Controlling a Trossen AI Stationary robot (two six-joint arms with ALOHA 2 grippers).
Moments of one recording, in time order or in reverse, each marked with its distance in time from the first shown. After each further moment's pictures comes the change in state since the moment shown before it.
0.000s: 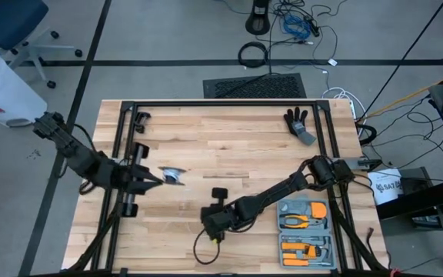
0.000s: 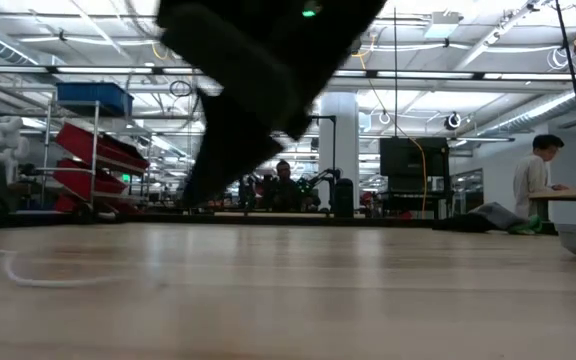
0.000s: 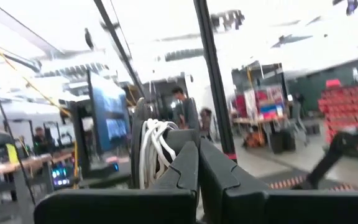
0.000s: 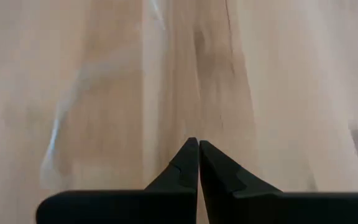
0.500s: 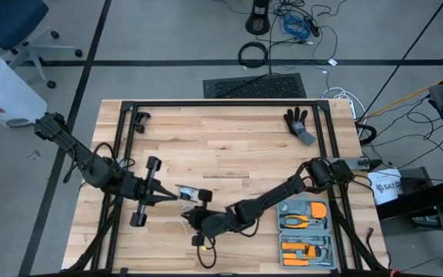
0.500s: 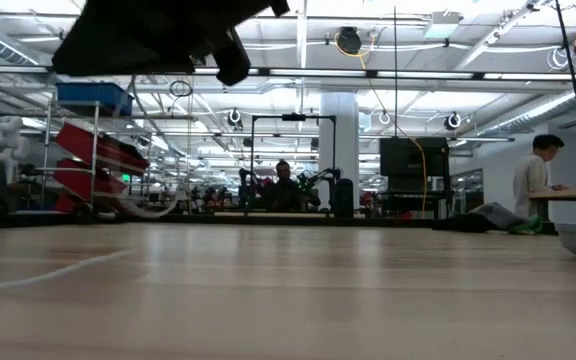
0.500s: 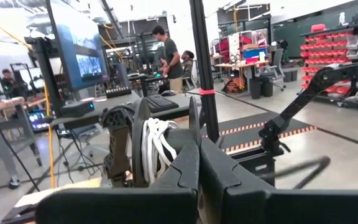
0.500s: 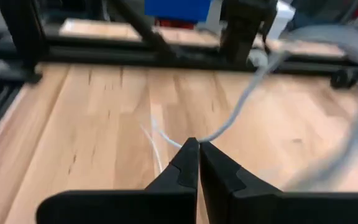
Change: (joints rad) left arm 0.000 0.054 0.000 -0.249 0.006 -0.168; right arm 0.023 0.024 0.000 0.564 0.167 -0.160
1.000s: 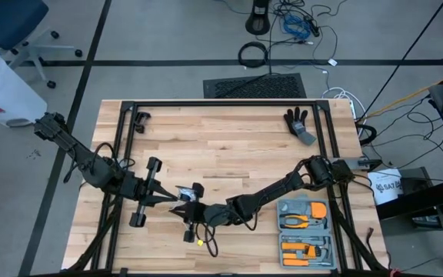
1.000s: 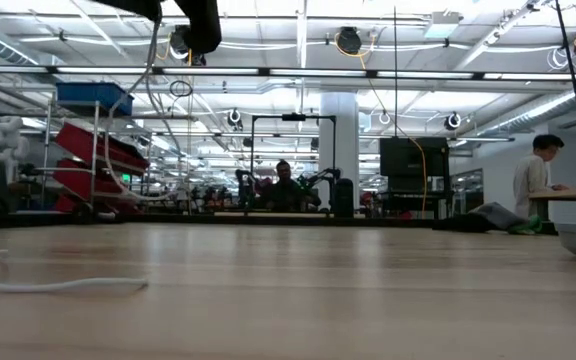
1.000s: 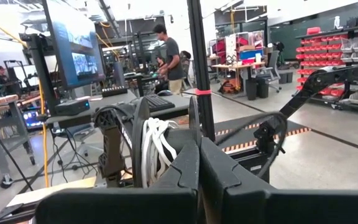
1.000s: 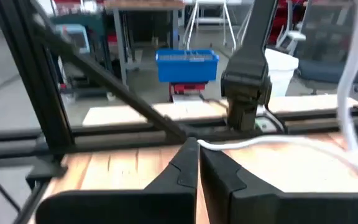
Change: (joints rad) left arm 0.000 0.000 0.000 -0.005 0.014 -0.021; right arm -0.039 0.000 0.001 0.313 -0.067 -0.034
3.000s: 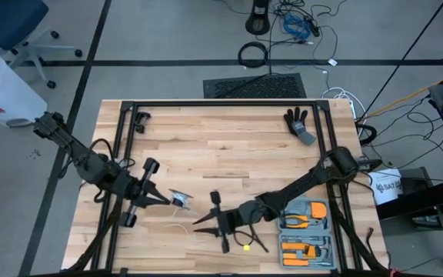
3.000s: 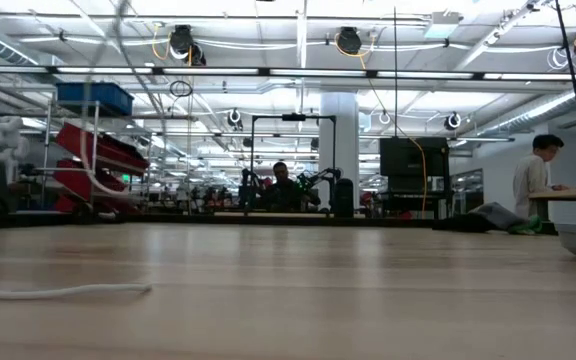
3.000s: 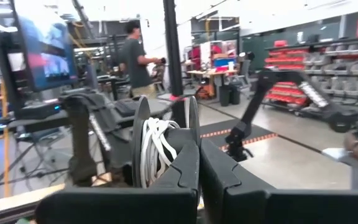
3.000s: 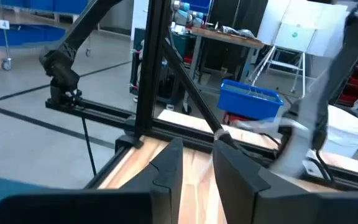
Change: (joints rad) left arm -0.003 -0.055 0.001 -0.051 0.104 -0.056; right arm 0.066 -0.286 -0.474 0.316 -0.267 -0.259
